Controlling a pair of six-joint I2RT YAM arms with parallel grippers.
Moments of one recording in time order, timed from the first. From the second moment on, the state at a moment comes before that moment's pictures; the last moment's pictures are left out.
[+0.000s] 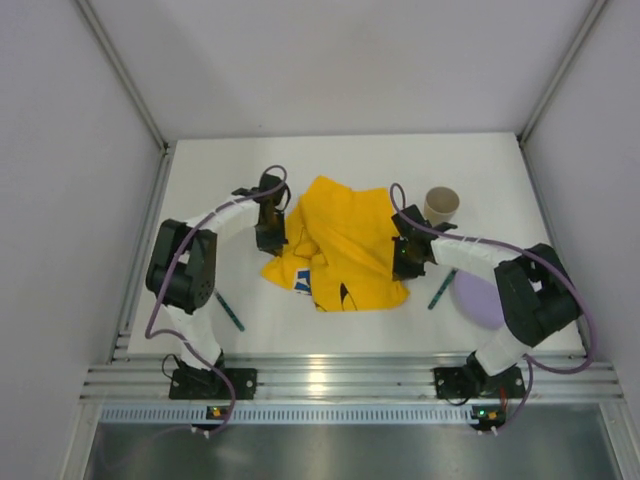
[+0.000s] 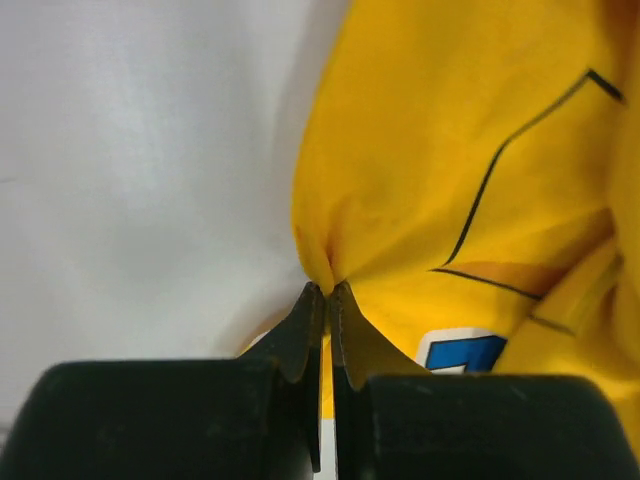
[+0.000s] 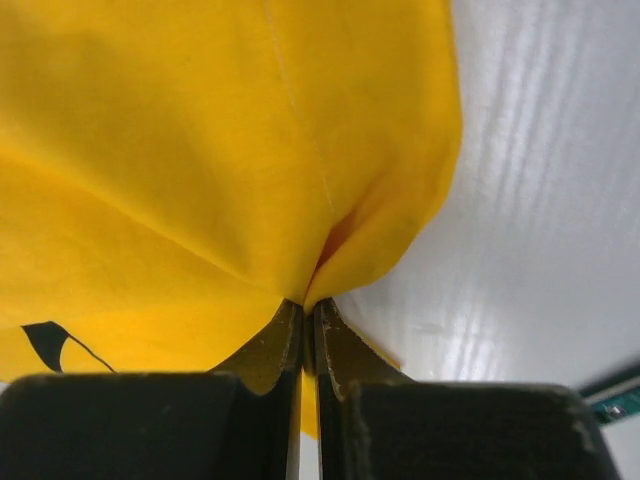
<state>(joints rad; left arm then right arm) -0.40 1.90 1.31 -0.68 0.00 -0.44 0.50 1.61 0.90 -0.46 -0.01 0.57</state>
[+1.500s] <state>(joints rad) -0.30 2.16 1.71 -0.75 -0.02 -0.42 0.48 2.05 1.71 -0.83 0.03 0.38</state>
